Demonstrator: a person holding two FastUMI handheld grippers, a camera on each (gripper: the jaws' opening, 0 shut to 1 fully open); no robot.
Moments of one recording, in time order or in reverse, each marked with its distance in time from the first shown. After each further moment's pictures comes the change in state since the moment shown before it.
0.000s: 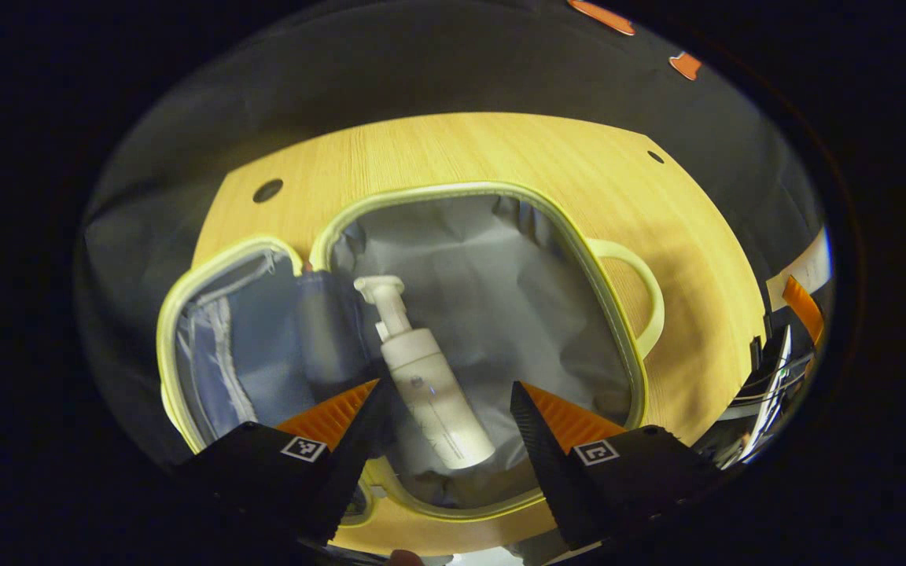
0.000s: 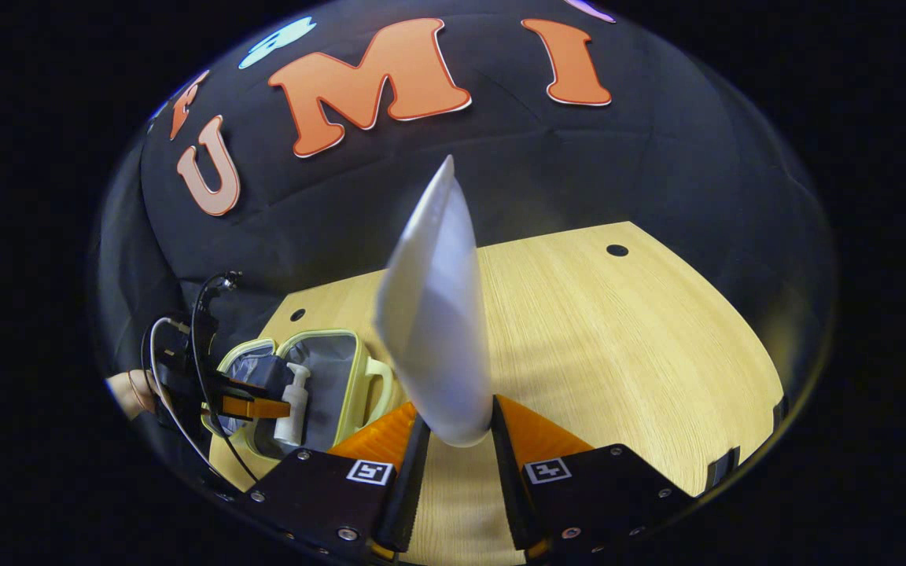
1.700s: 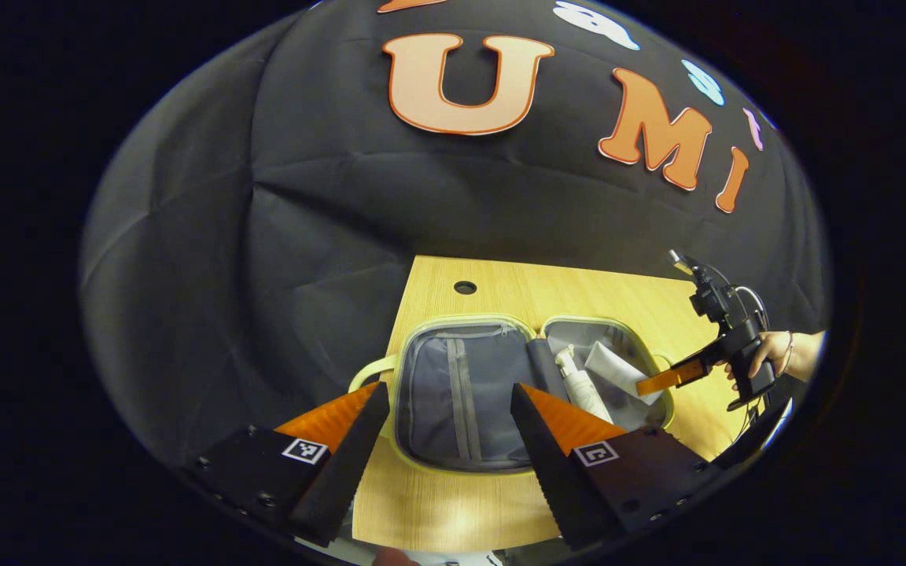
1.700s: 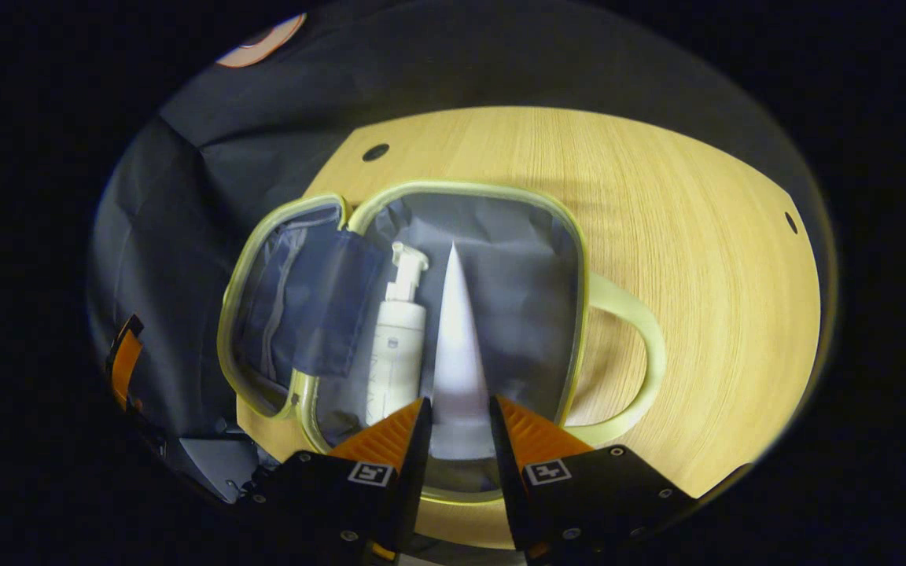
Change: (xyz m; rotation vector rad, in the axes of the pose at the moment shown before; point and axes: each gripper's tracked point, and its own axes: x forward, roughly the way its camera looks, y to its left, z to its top) left arm -0.197 0.206 -0.093 -0.315 -0.488 0.189; right arm 0.115 0.209 -0.121 -0.196 0.690 0.170
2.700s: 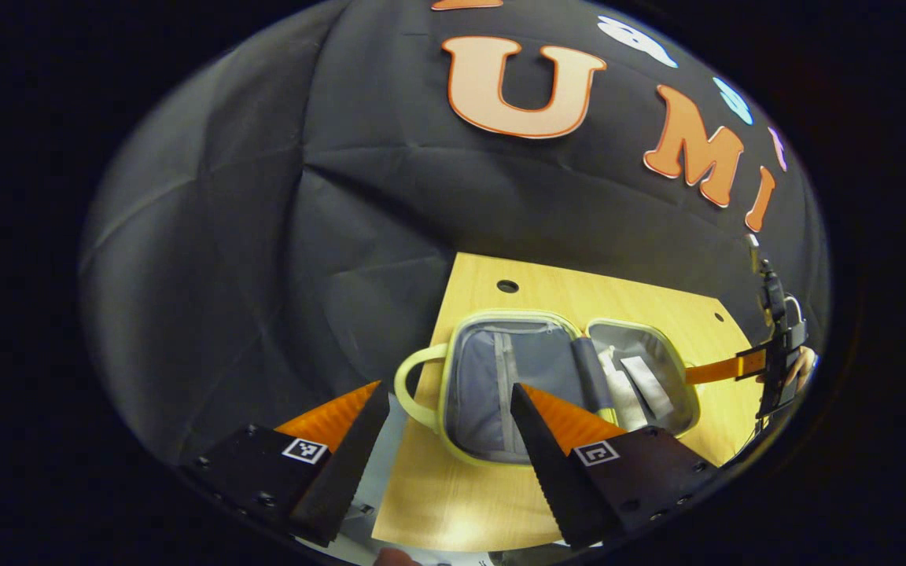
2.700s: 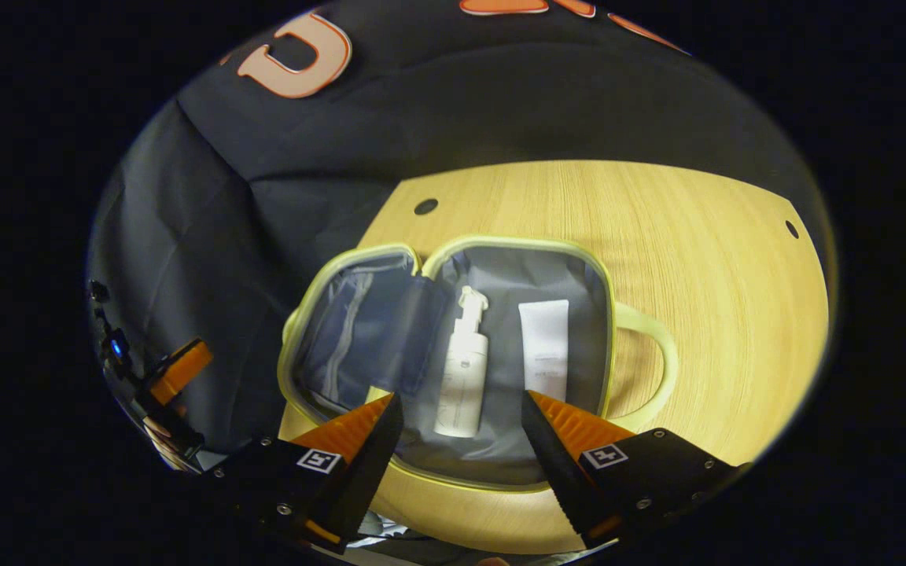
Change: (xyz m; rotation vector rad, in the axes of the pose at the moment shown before) left arm 0.011 0.072 -0.013 -0.097 -0.054 0.080; right arm -0.075 0.049 0.022 0.000 -0.311 0.121
